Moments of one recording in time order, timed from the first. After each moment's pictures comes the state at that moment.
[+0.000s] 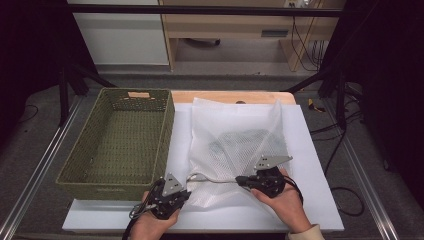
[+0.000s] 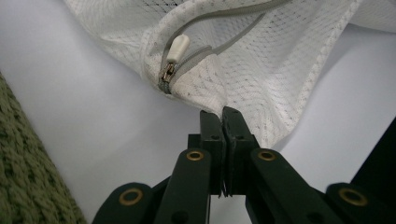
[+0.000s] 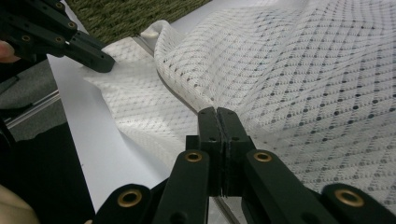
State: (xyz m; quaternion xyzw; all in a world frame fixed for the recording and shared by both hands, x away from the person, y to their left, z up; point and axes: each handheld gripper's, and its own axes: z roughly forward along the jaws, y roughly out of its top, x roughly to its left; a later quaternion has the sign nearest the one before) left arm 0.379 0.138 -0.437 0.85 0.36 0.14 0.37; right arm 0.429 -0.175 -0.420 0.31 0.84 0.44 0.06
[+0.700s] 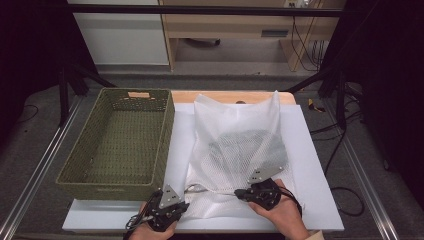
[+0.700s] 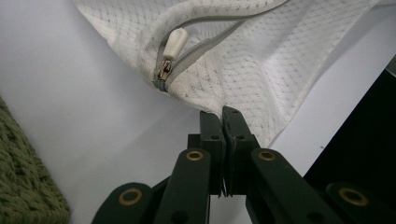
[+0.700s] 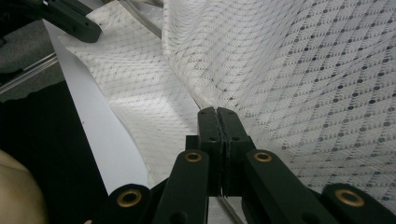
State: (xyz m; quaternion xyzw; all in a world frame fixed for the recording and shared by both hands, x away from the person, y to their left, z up) left arm 0.361 0.144 -0.453 0.86 0.35 0.12 0.35; right arm 0.409 -0.164 -0.440 0.30 0.87 0.39 0.05
